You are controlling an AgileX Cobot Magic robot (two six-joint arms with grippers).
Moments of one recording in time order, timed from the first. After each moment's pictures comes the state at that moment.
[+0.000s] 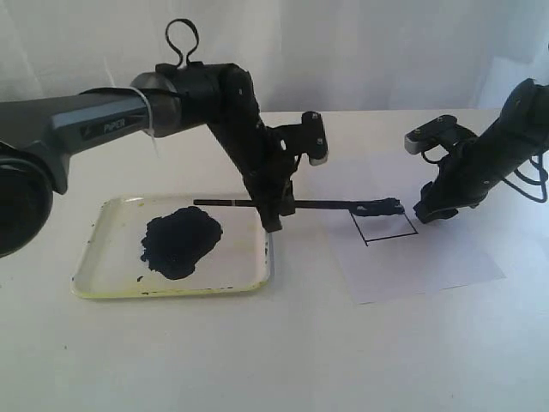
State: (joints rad) left arm -0.63 2.33 -2.03 -0.28 0.92 1.09; right arm -0.03 2.16 -1.45 0.35 0.64 -0.93
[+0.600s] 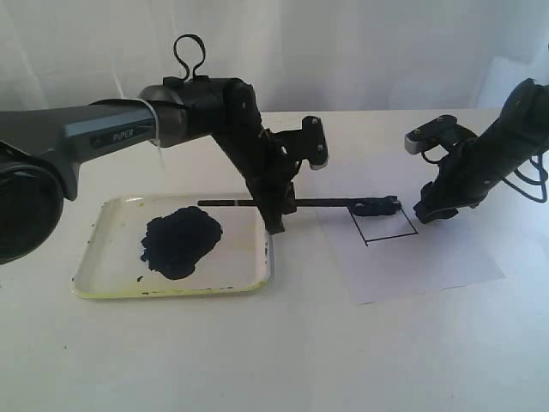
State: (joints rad) left arm -0.63 2.36 -2.03 -0.26 0.83 1.09; right arm -0.03 2.16 -1.45 0.35 0.64 -0.93
